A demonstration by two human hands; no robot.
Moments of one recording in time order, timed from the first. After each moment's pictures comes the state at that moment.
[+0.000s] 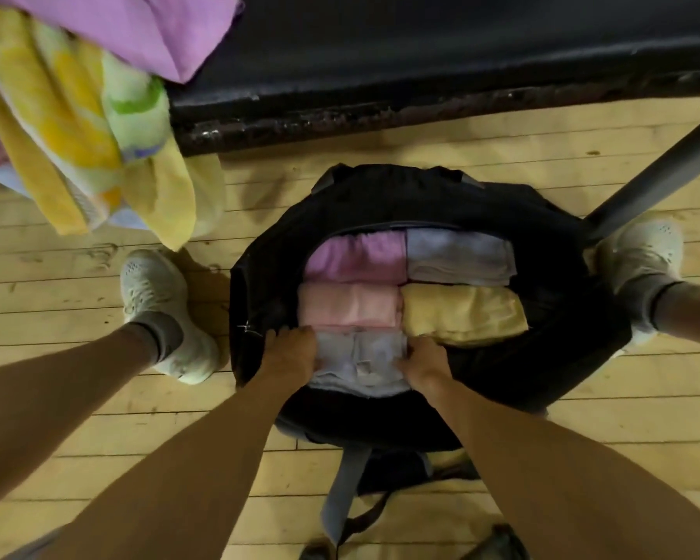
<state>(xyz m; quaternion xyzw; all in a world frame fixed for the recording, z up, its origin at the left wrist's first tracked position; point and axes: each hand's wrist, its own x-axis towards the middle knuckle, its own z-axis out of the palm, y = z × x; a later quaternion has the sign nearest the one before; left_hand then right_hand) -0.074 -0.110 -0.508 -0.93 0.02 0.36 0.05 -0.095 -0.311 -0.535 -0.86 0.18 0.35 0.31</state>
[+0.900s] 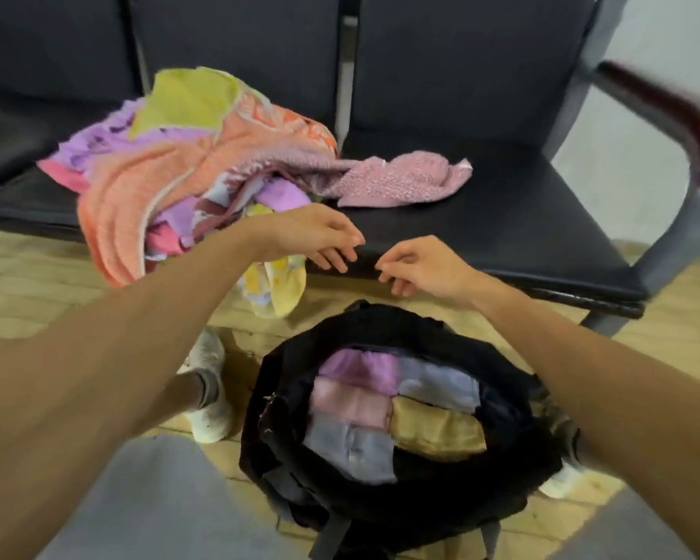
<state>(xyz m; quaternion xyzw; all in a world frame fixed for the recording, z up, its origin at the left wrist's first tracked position) -0.010 -0.092 -0.153 -0.86 0.09 0.19 -0.46 0.010 -0.299 -0.195 -0.87 -0.16 0.16 0.43</state>
